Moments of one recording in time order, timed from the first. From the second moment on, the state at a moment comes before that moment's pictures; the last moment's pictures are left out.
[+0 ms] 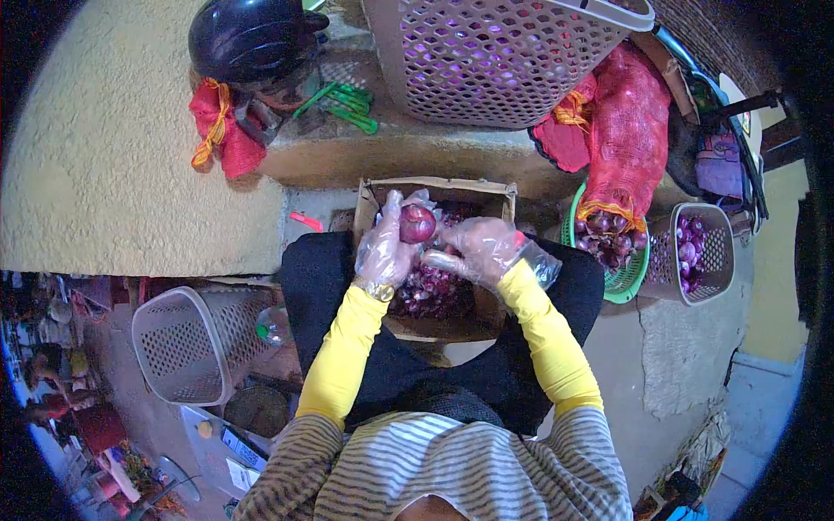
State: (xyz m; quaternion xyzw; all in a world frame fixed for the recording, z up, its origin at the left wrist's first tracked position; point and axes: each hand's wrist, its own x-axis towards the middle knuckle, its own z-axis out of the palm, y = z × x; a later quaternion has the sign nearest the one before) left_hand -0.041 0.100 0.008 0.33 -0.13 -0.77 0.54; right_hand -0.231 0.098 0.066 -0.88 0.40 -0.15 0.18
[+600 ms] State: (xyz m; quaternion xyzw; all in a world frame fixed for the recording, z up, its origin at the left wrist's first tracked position) left_hand -0.042 0.103 0.004 0.31 -0.31 -0.76 0.49; right_hand -0.233 0.090 0.065 -0.81 0.51 -0.20 0.20
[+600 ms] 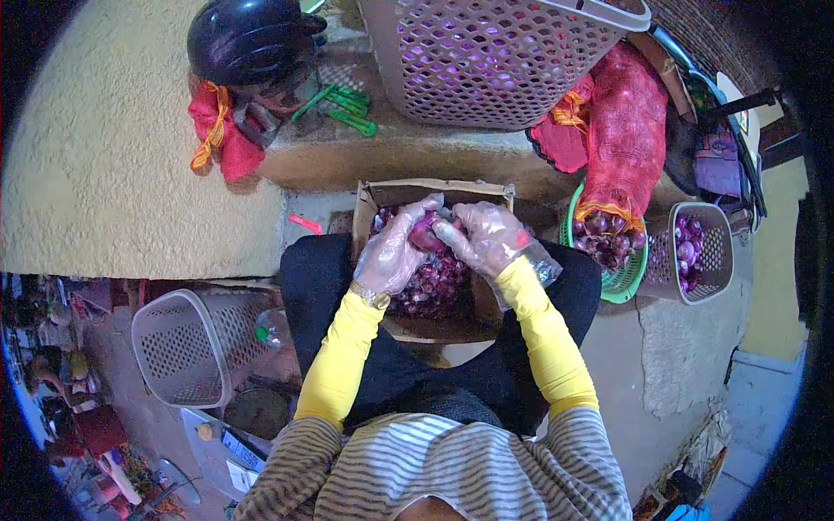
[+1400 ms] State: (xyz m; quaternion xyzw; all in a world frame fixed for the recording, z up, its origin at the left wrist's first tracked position) left_hand -0.047 0.111 0.011 0.36 -0.19 -0.76 0.51; right_hand -0.235 0.101 0.067 -0.87 0.41 -0.15 0.21
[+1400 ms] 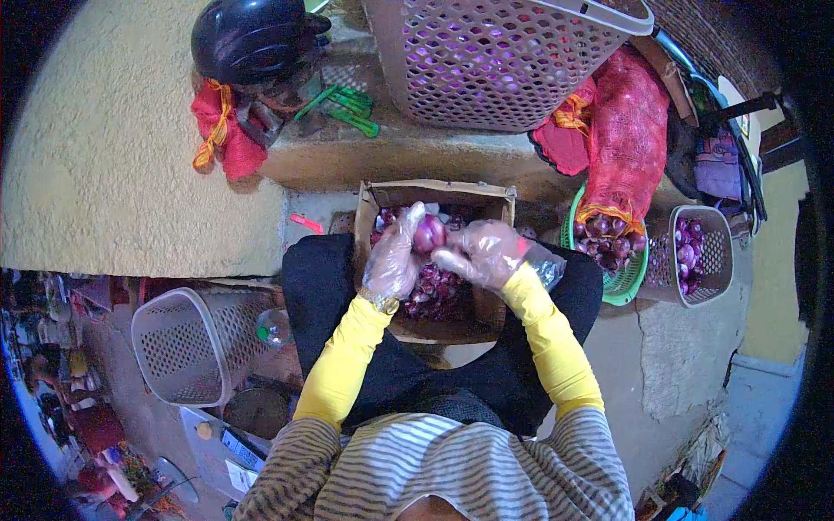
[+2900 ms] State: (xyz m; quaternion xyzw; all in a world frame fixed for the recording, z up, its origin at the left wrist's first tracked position) left_hand -0.040 0.101 0.009 0.32 -0.09 -0.77 0.55; right_hand -0.223 0.109 0.060 -0.88 0.39 -0.11 0.25
